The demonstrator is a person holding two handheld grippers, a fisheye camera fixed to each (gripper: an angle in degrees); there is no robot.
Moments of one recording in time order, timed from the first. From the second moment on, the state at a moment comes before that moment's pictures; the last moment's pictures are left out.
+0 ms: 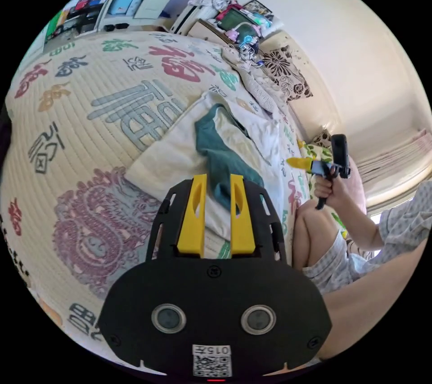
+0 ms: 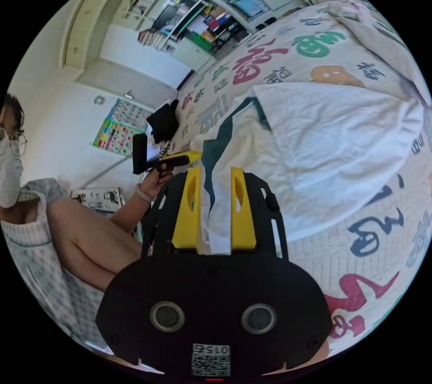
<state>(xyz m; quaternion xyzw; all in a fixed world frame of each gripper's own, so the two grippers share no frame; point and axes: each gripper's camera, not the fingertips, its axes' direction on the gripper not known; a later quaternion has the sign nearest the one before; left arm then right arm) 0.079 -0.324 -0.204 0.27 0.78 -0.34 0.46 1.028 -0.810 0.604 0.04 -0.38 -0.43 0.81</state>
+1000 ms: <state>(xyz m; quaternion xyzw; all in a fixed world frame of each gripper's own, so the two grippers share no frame) 0.101 -0.466 -0.445 0.48 0.71 -0.01 0.51 0.950 -0.752 0.641 0.06 -0.11 -0.47 0.87</state>
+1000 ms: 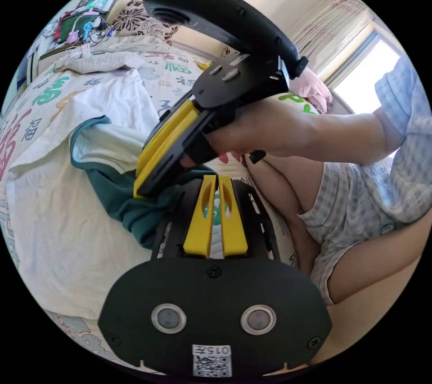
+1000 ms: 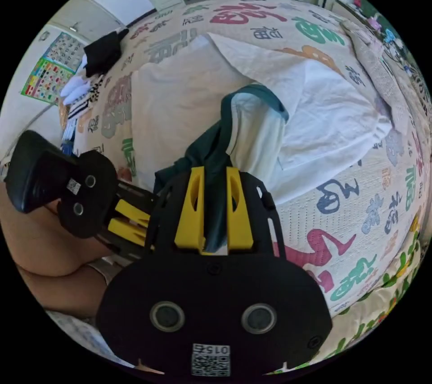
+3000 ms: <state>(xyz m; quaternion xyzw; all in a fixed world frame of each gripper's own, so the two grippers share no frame) 0.142 -0.407 -0.748 0.59 0.51 0.05 0.62 1.372 -0.554 0.545 0.16 -0.37 -0.16 0.90</state>
